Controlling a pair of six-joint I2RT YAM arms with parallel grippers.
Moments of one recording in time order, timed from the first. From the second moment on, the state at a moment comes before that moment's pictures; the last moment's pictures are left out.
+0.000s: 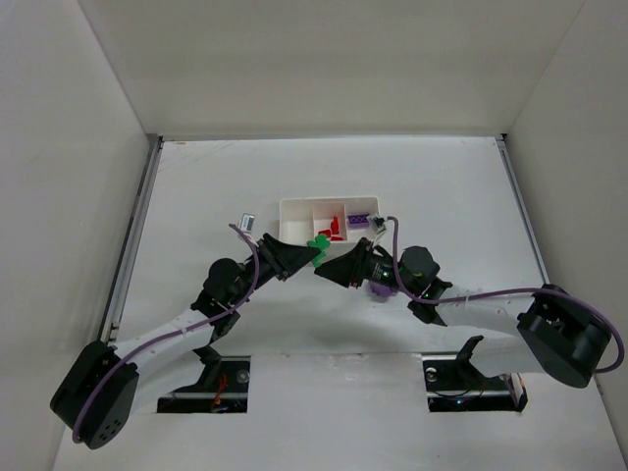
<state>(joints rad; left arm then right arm) -0.63 0.94 0.22 0.82 0.26 -1.23 0.83 1.29 0.43 0.95 -0.34 0.96</state>
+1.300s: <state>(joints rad) -0.67 0.87 0.14 0.82 0.29 -1.23 0.73 1.27 0.45 0.88 -0.38 0.92</state>
